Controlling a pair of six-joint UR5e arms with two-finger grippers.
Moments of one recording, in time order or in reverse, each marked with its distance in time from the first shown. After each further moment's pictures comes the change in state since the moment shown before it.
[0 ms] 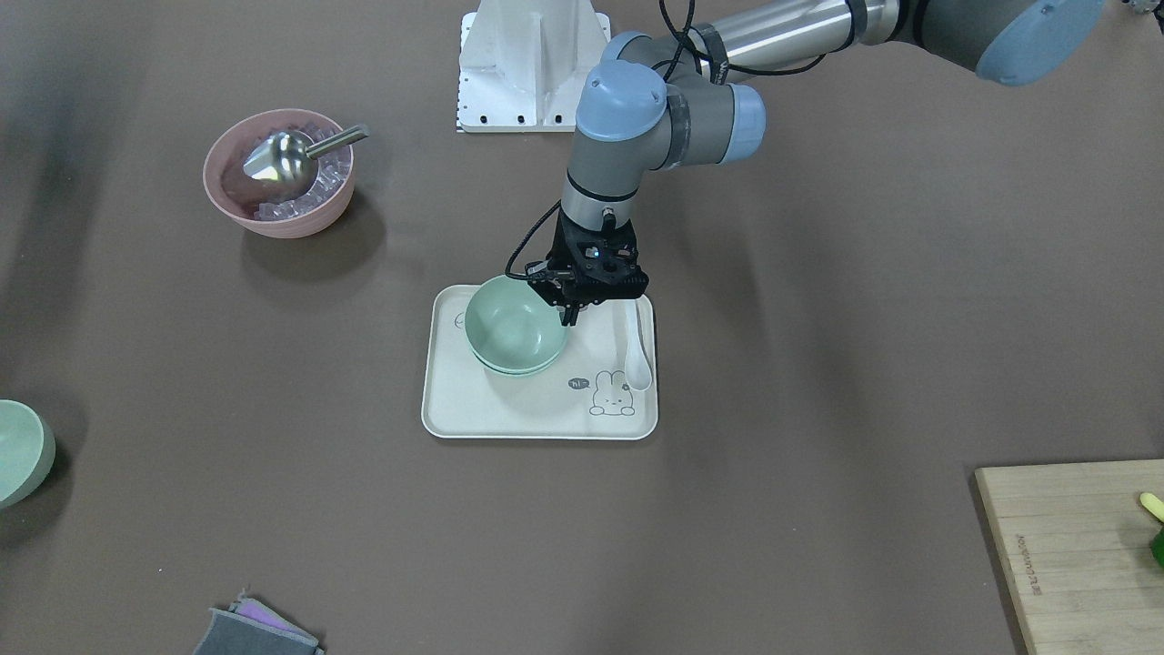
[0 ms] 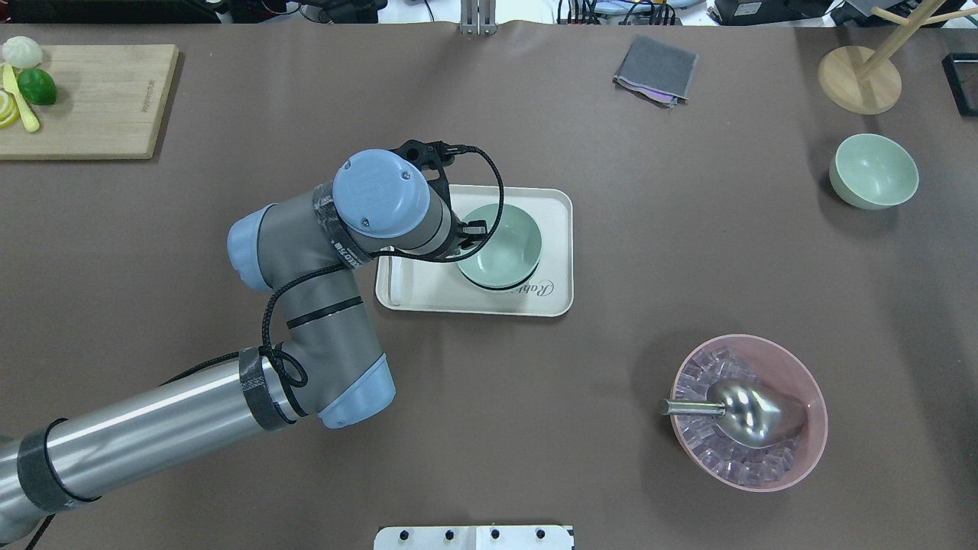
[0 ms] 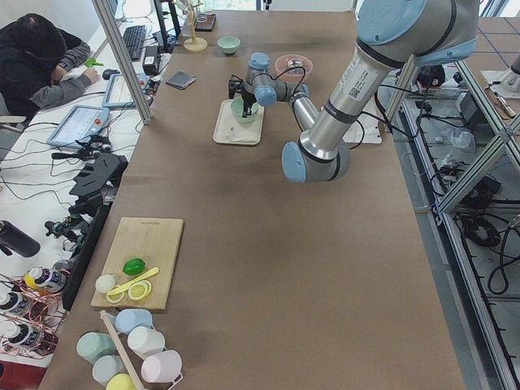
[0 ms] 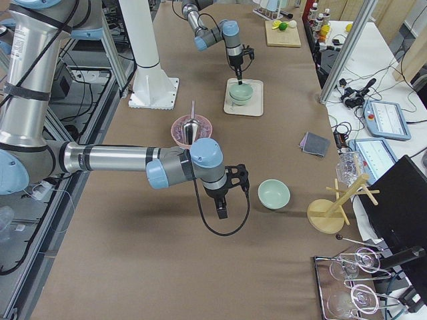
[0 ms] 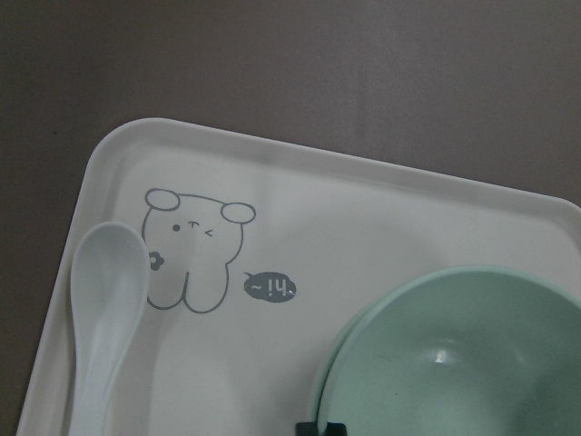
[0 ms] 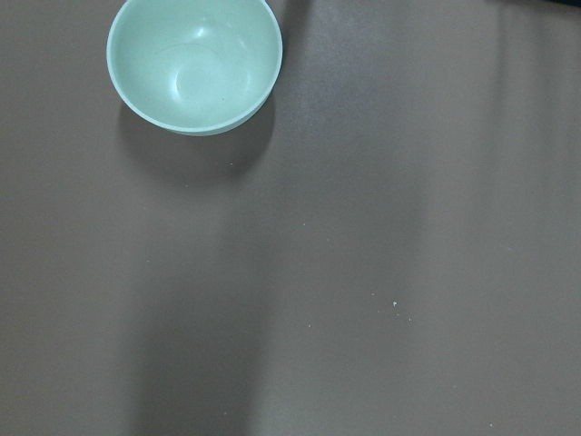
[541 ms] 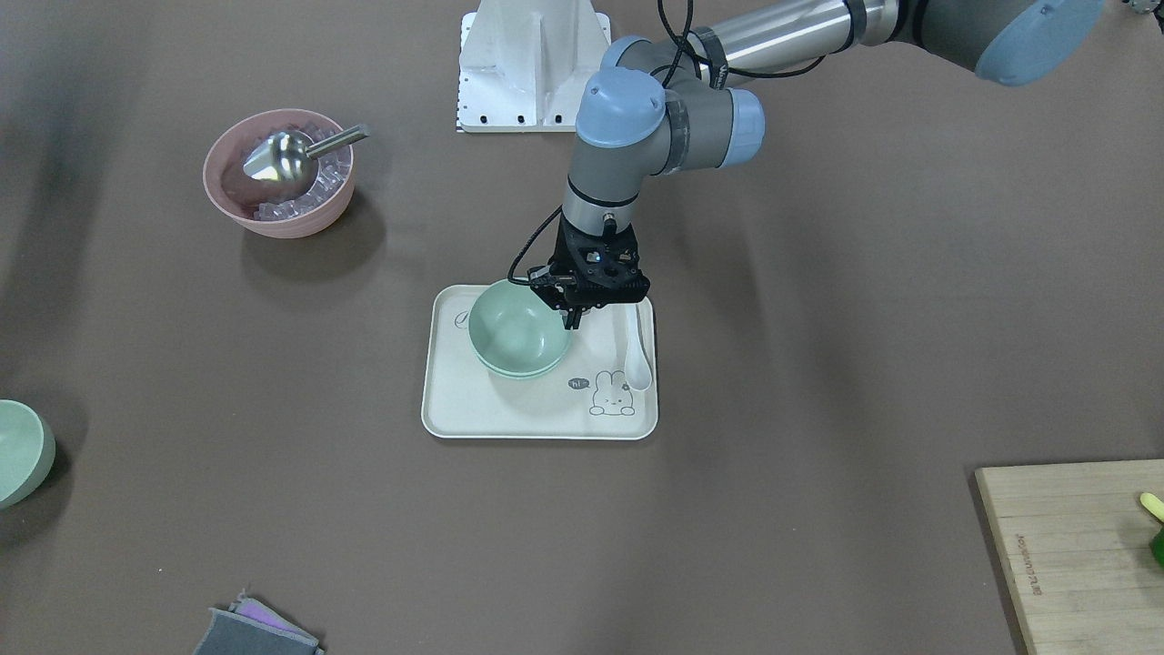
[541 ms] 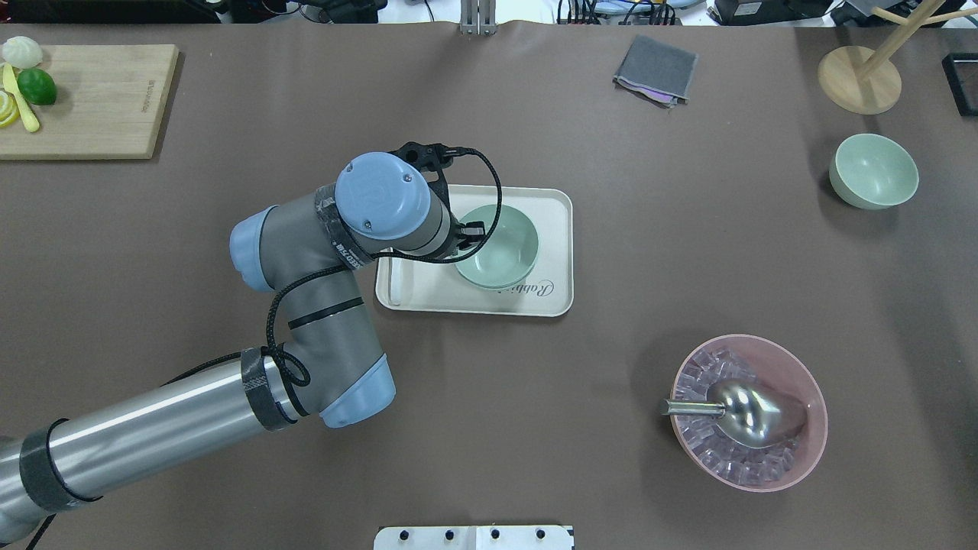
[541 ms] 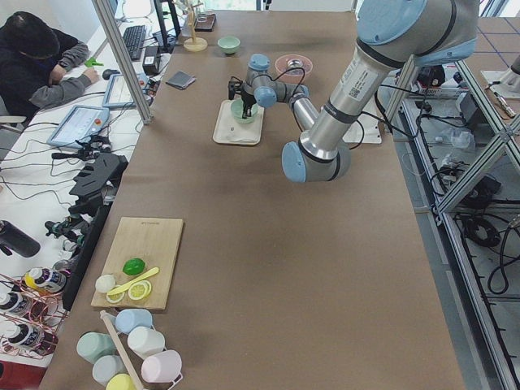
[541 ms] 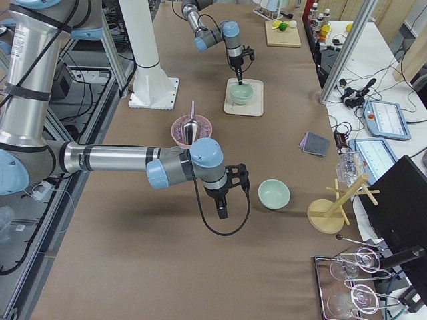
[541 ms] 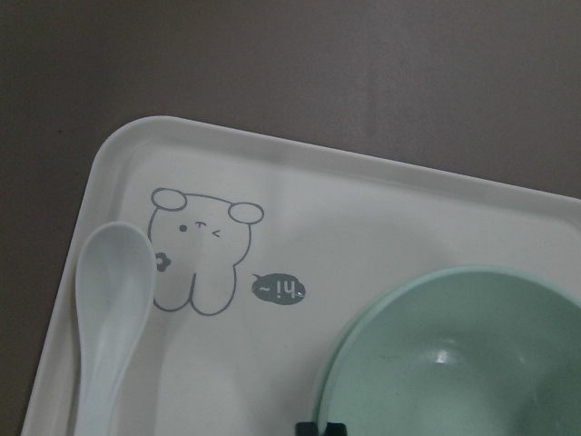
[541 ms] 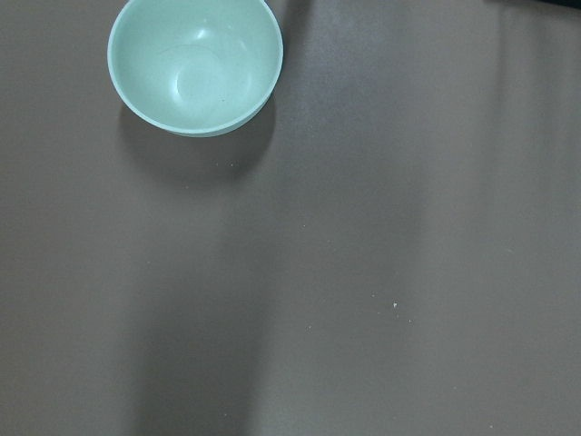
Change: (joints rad) left arm 0.001 0.000 0.008 -0.001 0.001 0.000; right arm 0.000 0.001 0.000 0.000 0.000 0.000
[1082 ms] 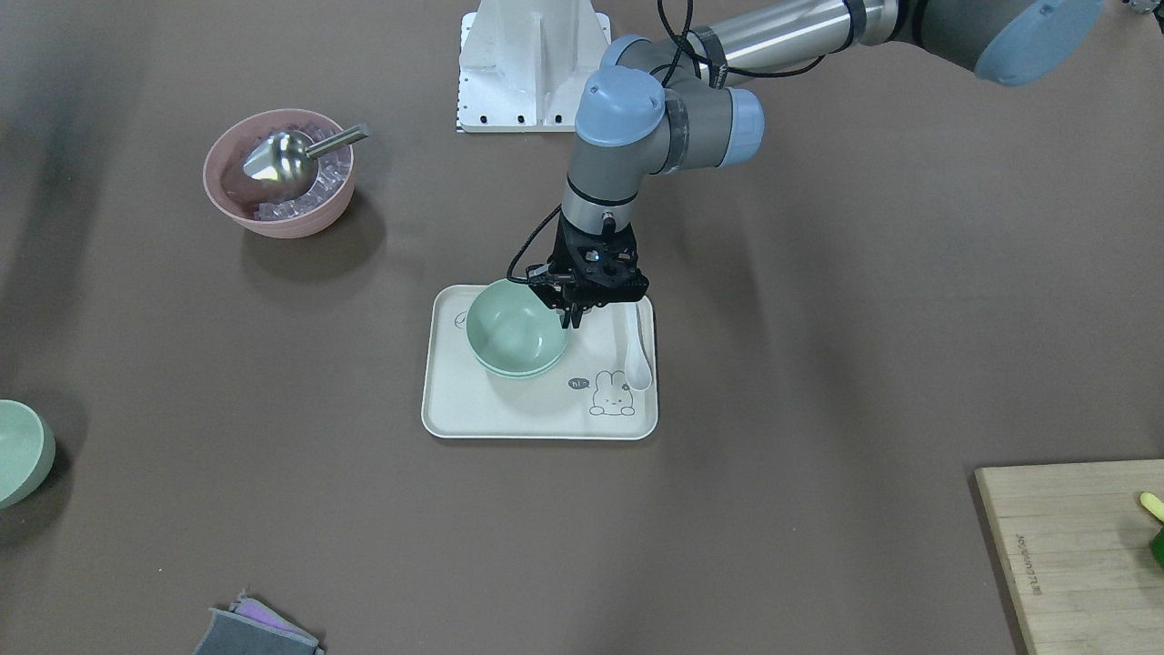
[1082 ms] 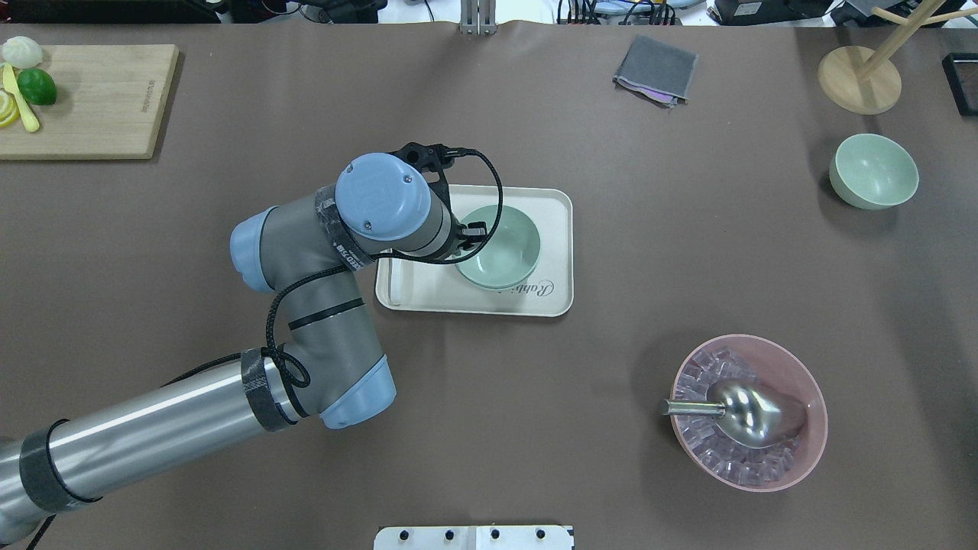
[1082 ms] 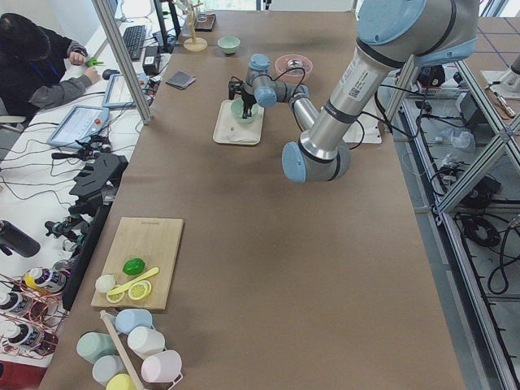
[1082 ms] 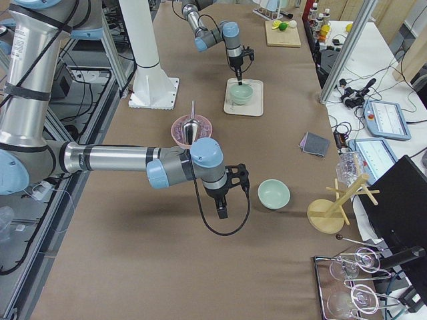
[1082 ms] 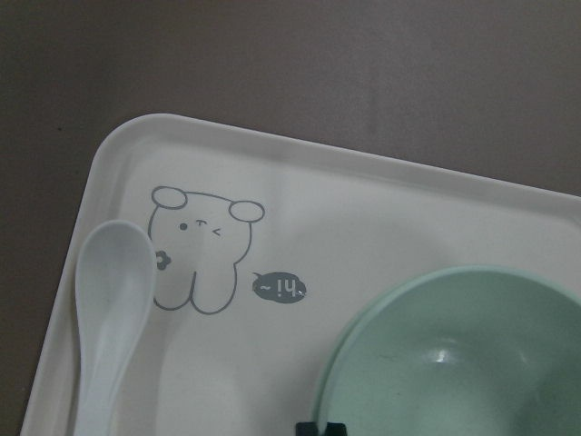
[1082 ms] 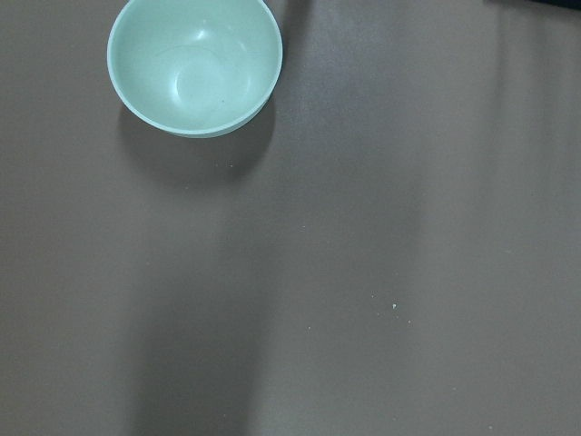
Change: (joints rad) left arm 0.001 0.000 -0.005 -0.002 0.000 0.005; right arm 0.000 0.001 0.000 0.000 -0.001 0.000
